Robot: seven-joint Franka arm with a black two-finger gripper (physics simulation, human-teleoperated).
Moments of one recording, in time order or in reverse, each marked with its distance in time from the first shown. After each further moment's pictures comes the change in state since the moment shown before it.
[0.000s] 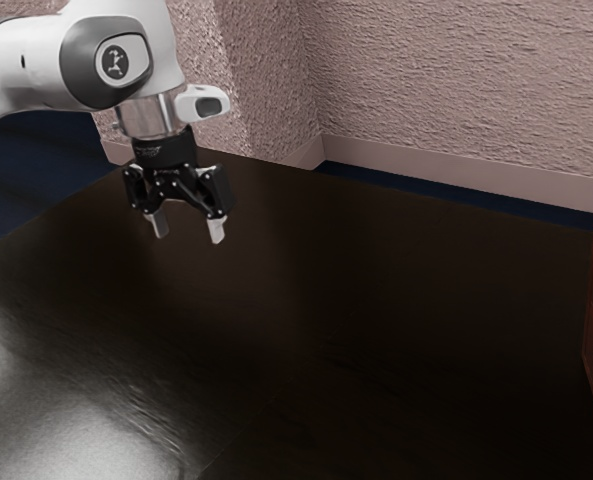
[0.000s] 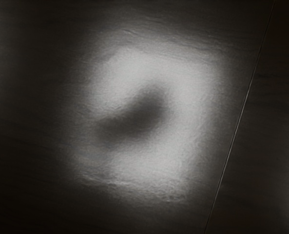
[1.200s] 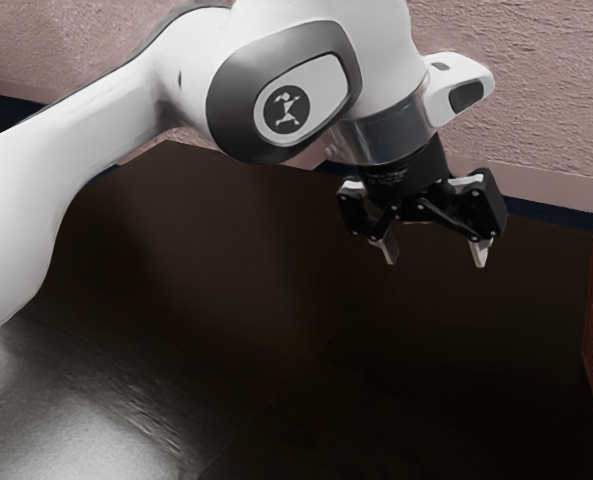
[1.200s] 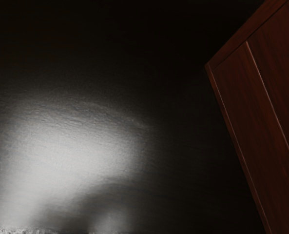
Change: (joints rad) arm -0.292 0.020 -0.305 0.042 0.061 0.303 -0.552
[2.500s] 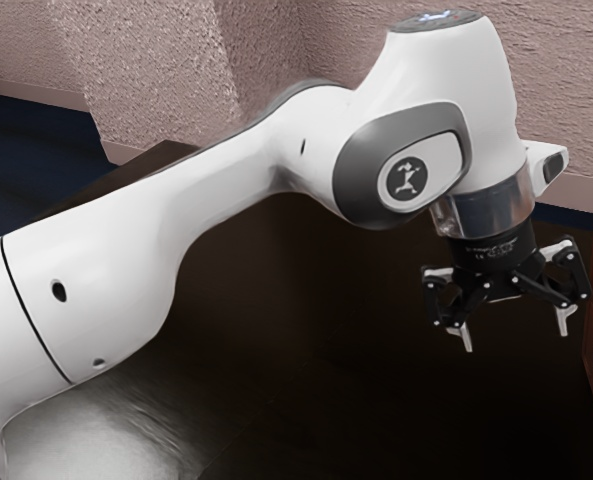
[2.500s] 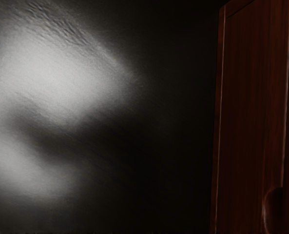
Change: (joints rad) arm -0.155 0.199 0.117 0.098 -0.146 0.006 -0.366
